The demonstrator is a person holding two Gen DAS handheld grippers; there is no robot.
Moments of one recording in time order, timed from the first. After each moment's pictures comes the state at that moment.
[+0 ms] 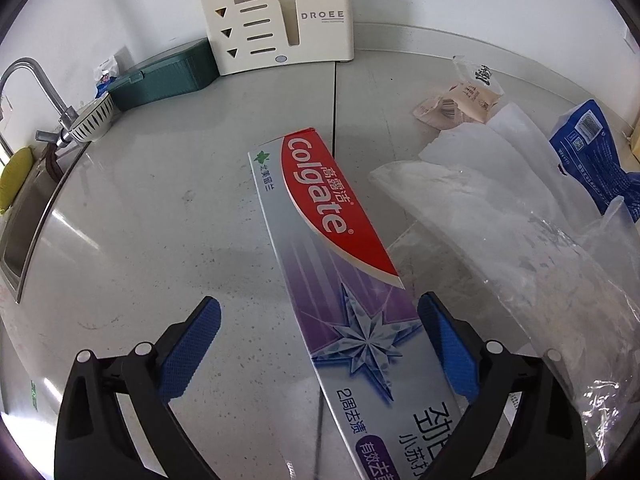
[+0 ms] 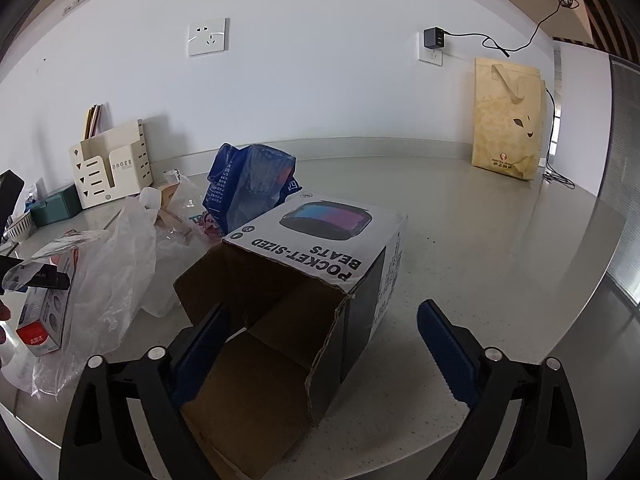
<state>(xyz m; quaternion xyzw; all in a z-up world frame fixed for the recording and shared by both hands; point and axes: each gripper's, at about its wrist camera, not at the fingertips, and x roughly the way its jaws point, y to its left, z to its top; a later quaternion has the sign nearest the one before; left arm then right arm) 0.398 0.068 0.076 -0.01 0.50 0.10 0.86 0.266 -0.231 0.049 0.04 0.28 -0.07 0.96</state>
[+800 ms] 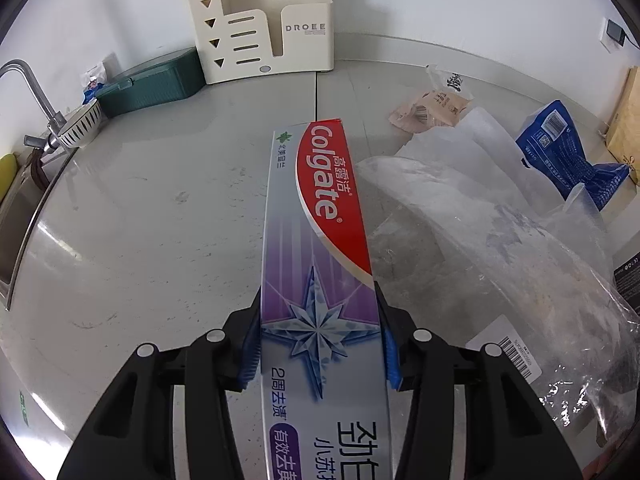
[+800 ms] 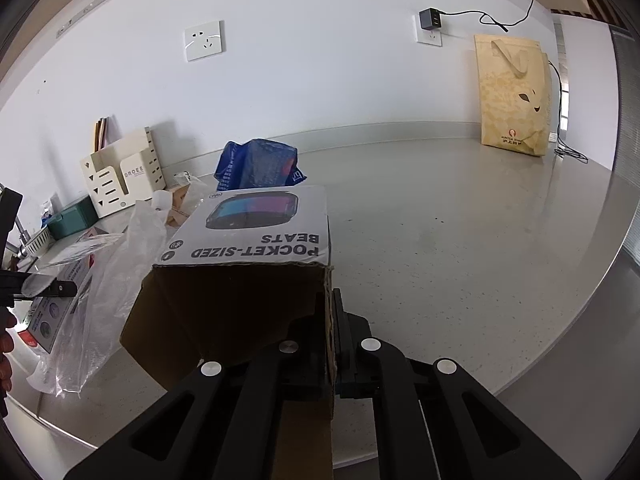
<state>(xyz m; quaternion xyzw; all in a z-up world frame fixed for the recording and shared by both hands) 0.380 0.070 0.091 -0.02 0.48 0.06 0.87 0.252 -0.241 0.050 0.08 0.28 -0.05 0.95</state>
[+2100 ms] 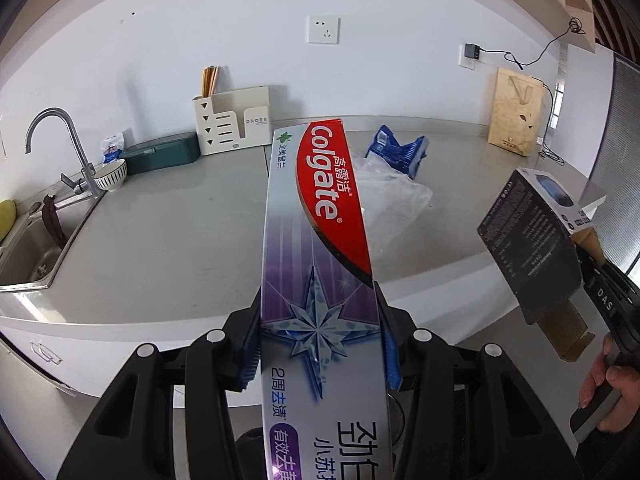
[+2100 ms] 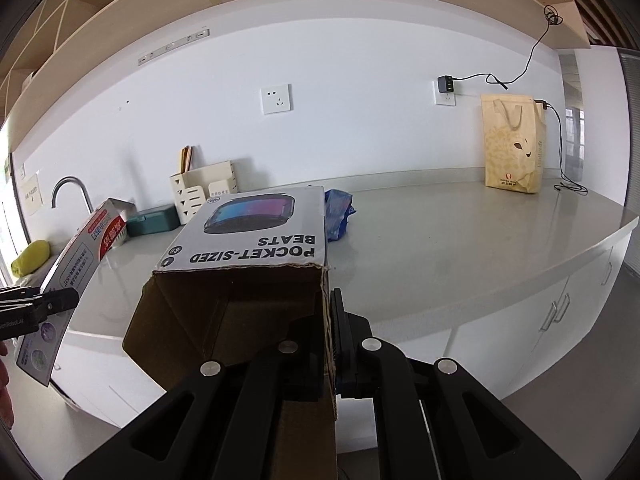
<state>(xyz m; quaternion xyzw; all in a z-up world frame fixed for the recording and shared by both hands) 0.078 0.049 0.192 0.02 0.34 -0.06 0.94 0.030 -0.206 0.126 0.06 0.22 0.02 0.97</state>
